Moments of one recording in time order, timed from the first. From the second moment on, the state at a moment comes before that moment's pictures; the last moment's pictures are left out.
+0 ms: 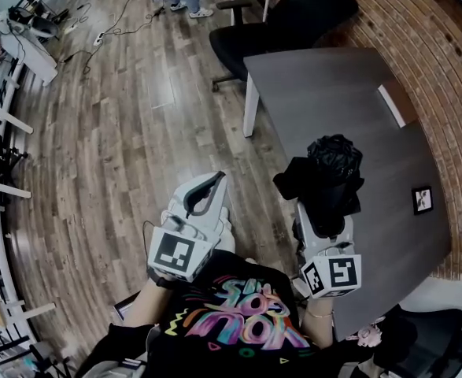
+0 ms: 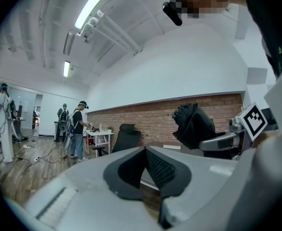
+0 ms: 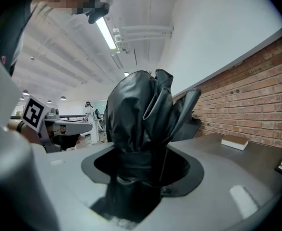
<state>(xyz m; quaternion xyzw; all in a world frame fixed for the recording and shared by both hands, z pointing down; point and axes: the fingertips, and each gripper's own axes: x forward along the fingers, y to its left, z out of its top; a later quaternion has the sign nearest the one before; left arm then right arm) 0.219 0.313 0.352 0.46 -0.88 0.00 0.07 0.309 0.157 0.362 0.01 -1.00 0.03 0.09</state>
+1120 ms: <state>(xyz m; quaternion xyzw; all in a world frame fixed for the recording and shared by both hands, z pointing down) 0.015 0.302 0.376 0.53 -0.85 0.01 0.07 0.156 0.123 0.389 0.12 -0.98 0.05 0.13</state>
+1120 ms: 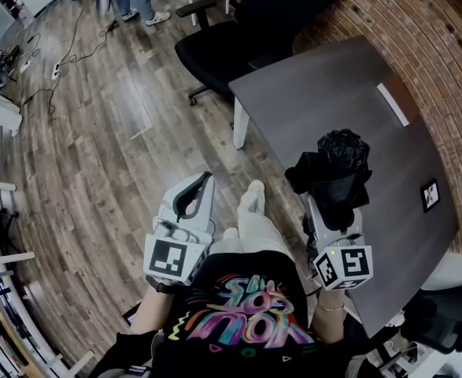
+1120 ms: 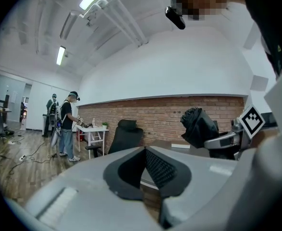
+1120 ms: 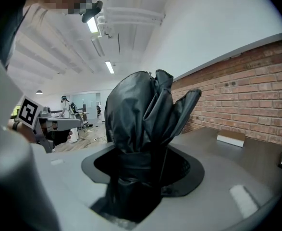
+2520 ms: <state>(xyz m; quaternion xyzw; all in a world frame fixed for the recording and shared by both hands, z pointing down) -0.174 -0.030 0.360 0.67 -0.74 0.06 0.08 0.005 -0.144 0.410 0.27 -0.94 0.13 0.13</state>
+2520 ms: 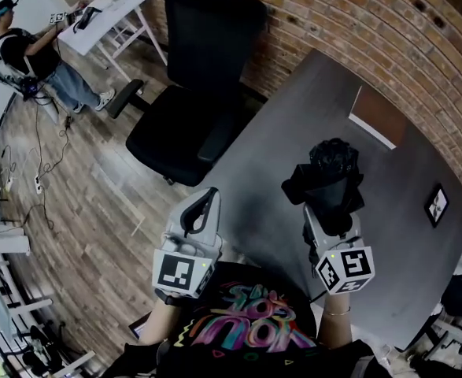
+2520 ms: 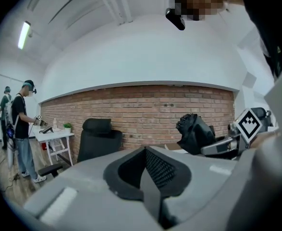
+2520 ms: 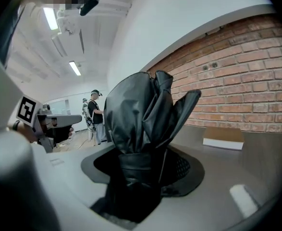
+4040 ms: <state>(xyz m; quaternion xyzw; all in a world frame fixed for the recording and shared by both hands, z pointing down) -0.168 -0.145 0.359 0.83 -0.55 0.03 0.08 -0.016 -0.140 0.402 0.42 -0.89 0.14 0.14</state>
